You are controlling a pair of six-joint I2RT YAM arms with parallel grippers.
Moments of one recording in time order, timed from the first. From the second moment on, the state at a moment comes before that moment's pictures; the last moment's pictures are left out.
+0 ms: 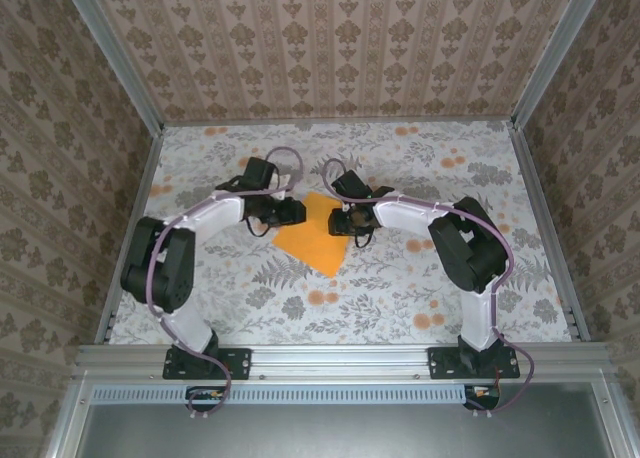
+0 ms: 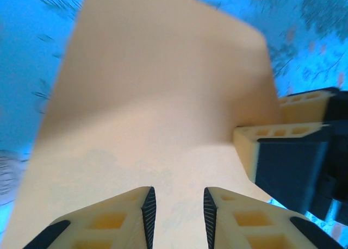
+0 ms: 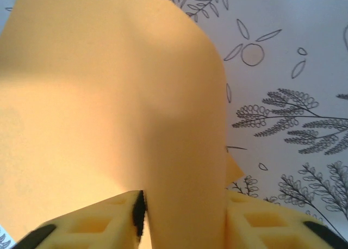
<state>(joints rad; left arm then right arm) -0.41 1.68 1.08 -0.43 0.48 -0.36 0.61 1.97 1.30 -0.44 -0.08 0.57</state>
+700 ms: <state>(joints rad) -0.23 1.23 0.78 0.12 0.85 -0.48 0.39 1.43 1.10 -0.23 -0.70 0.37</state>
